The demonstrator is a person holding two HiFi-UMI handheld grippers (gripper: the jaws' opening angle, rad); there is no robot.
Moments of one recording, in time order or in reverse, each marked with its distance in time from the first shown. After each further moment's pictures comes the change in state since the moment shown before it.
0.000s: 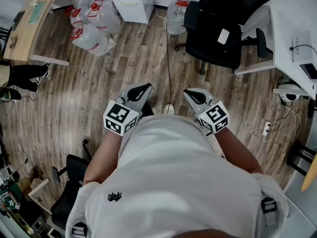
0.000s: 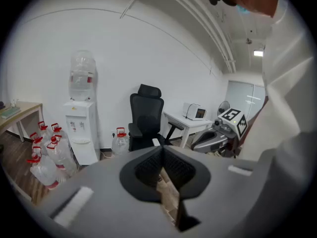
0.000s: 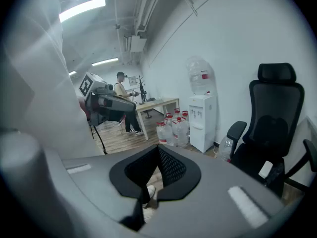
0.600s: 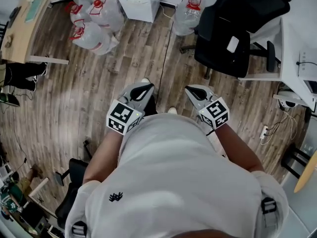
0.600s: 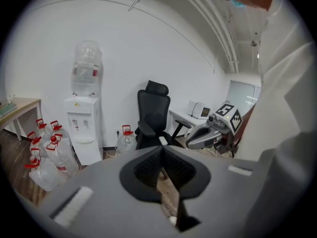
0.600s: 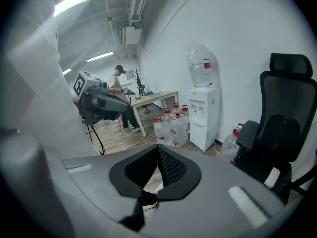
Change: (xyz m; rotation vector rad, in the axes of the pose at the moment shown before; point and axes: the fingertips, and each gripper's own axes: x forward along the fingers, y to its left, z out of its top) left arm 0.023 0.107 0.000 -0.008 0.022 -0.037; right arm 0.106 -0.051 0.034 0.013 0.079 -0.011
